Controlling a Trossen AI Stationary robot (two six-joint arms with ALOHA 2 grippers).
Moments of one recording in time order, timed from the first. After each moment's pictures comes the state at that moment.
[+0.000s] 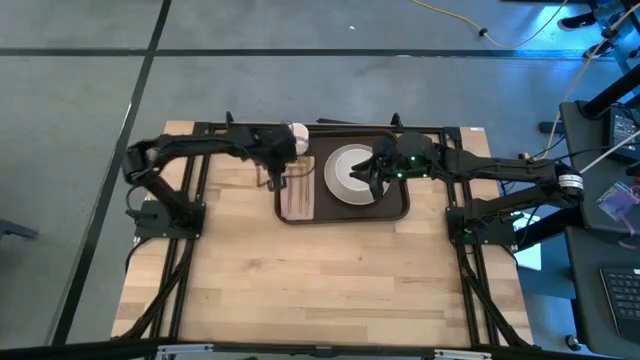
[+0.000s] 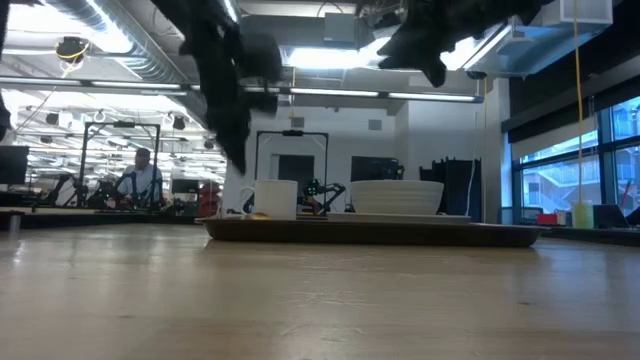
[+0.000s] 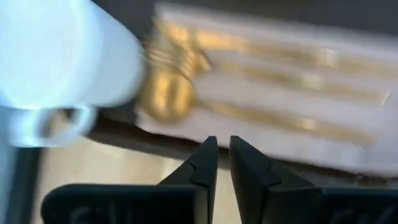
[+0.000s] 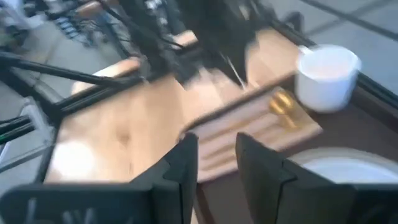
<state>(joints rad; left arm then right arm) 0.46 1.59 1.12 -0.75 -0.07 0.24 -0.22 1.19 0.93 -0.14 -0.08 0.31</state>
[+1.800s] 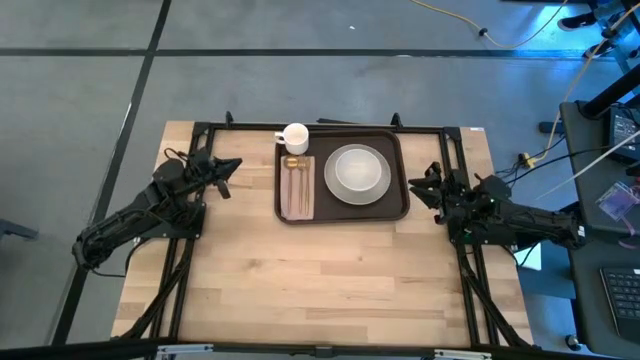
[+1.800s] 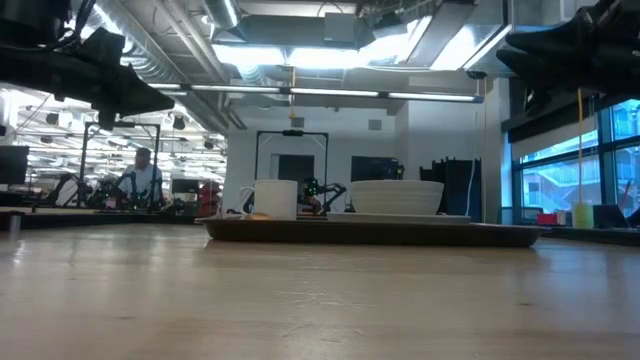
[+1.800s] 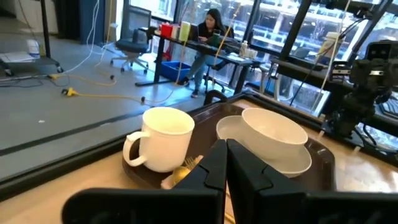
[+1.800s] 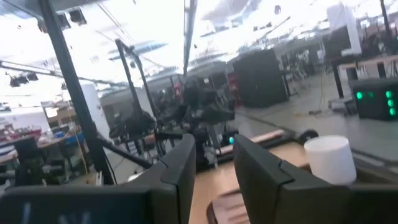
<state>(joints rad) 0.62 0.03 0.13 -0.16 0.02 -0.27 -0.23 0.06 0.01 0.35 -0.11 0.34</state>
